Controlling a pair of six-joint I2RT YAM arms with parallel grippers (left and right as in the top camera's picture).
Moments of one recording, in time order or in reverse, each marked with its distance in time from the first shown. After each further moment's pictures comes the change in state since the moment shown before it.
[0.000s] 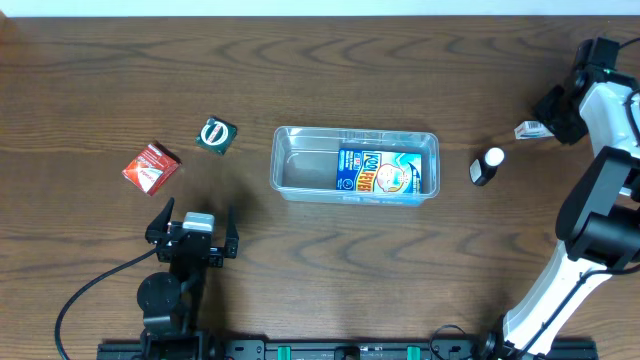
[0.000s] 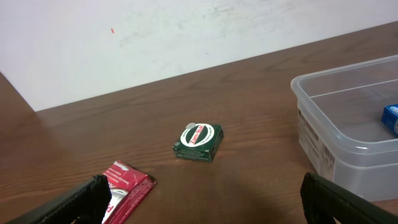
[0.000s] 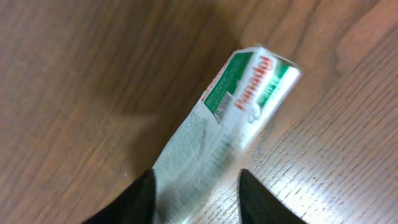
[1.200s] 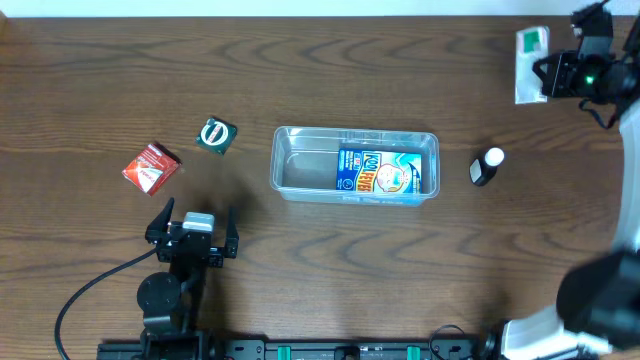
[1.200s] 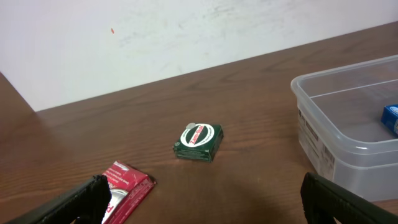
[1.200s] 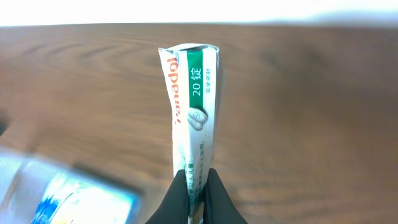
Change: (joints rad) left arm 0.000 0.000 0.000 0.000 0.000 0.000; right arm 0.032 -0.459 0.004 -0.071 -0.649 -0.818
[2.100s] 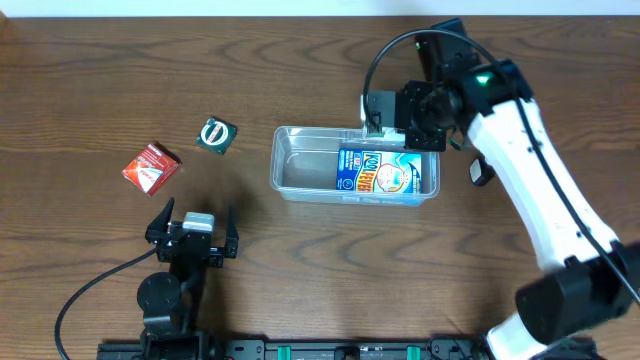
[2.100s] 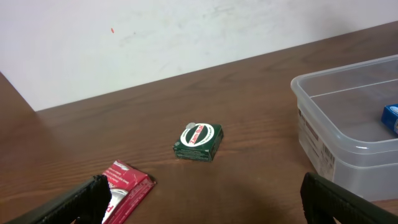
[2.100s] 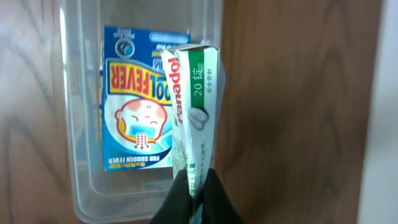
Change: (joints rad) left arm 0.000 0.000 0.000 0.000 0.000 0.000; right arm 0.640 0.068 0.008 -0.289 0.375 -0.904
